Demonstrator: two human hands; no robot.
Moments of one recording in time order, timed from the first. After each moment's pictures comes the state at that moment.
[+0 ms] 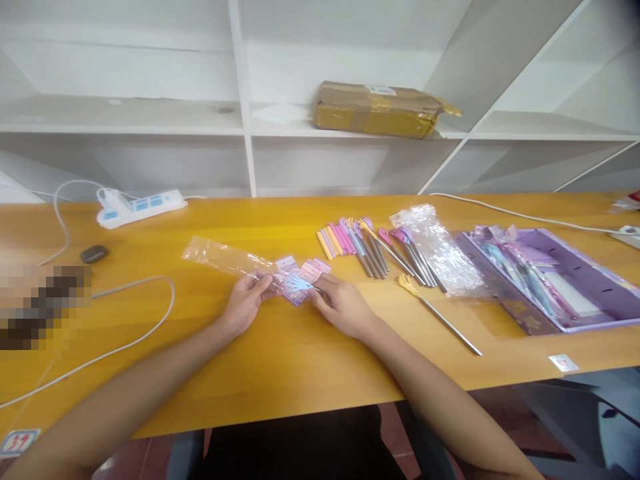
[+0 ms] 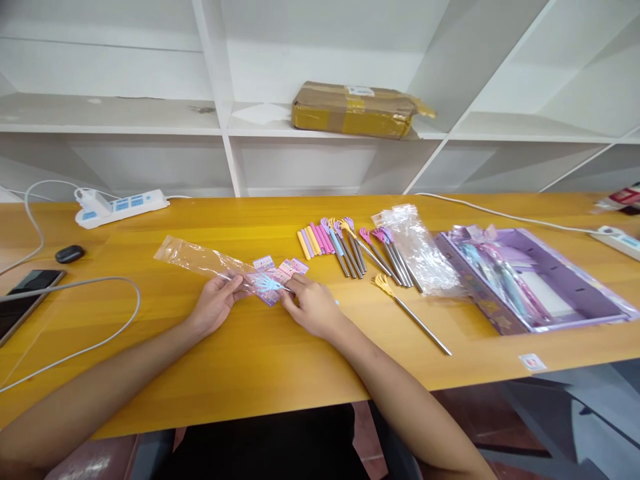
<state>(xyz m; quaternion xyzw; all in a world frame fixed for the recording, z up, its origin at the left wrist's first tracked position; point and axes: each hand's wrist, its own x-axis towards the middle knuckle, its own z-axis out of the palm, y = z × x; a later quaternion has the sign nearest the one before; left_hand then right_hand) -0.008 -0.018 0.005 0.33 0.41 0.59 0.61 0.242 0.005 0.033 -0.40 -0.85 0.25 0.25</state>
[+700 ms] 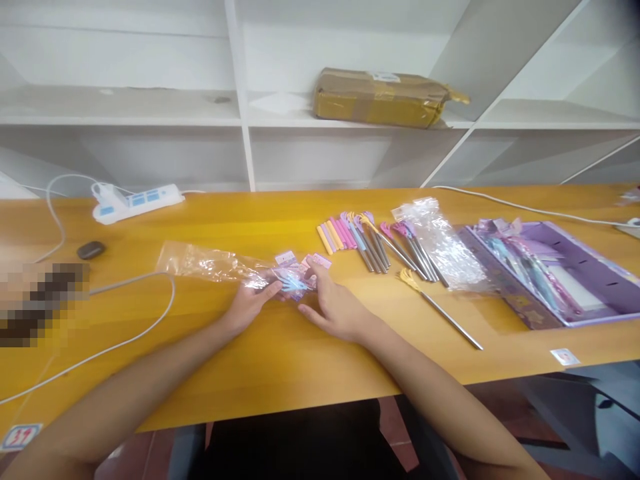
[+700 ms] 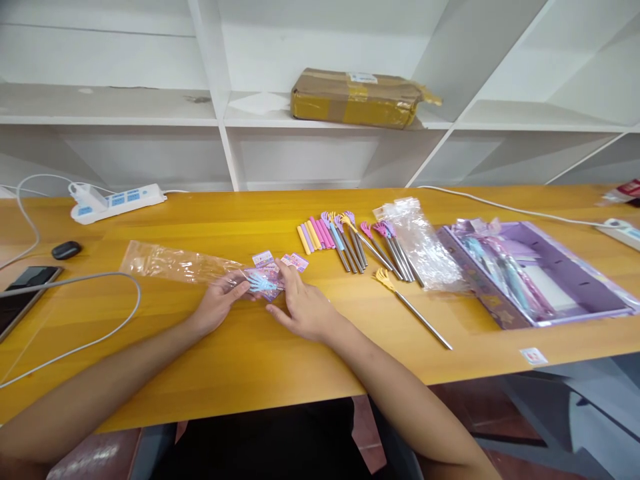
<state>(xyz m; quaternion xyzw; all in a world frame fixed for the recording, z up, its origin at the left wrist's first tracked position) -0.010 -0.024 0.000 0.49 0.42 0.51 0.57 0.239 -0.008 0.027 -0.35 -0.88 0.21 0.22</state>
